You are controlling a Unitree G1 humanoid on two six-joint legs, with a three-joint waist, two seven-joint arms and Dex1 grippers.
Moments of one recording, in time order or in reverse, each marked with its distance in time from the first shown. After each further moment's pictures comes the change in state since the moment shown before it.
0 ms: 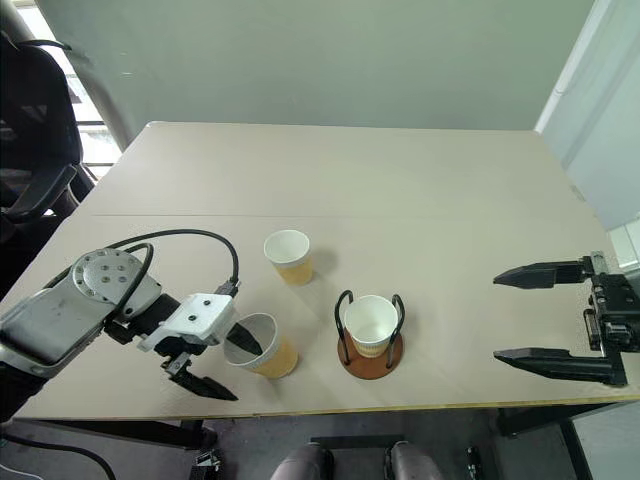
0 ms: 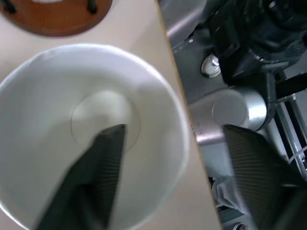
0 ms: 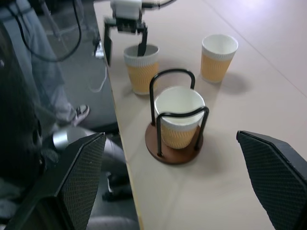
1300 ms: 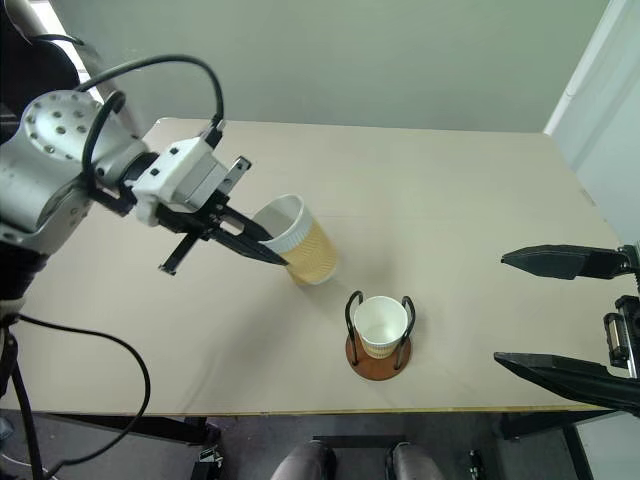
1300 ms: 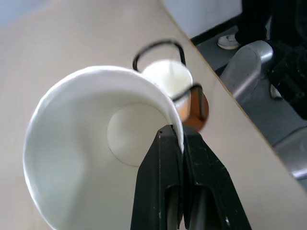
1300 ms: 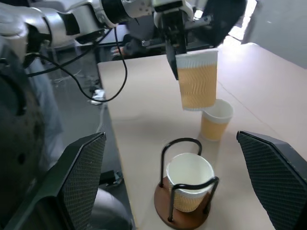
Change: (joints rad) left arm -0.798 -0.111 -0.342 0.351 -0.378 -0.254 -0.006; right arm 0.069 0.033 -0.336 -0.101 0.502 0.112 -0.349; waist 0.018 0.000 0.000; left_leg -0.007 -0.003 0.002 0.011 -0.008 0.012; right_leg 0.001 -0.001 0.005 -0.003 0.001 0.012
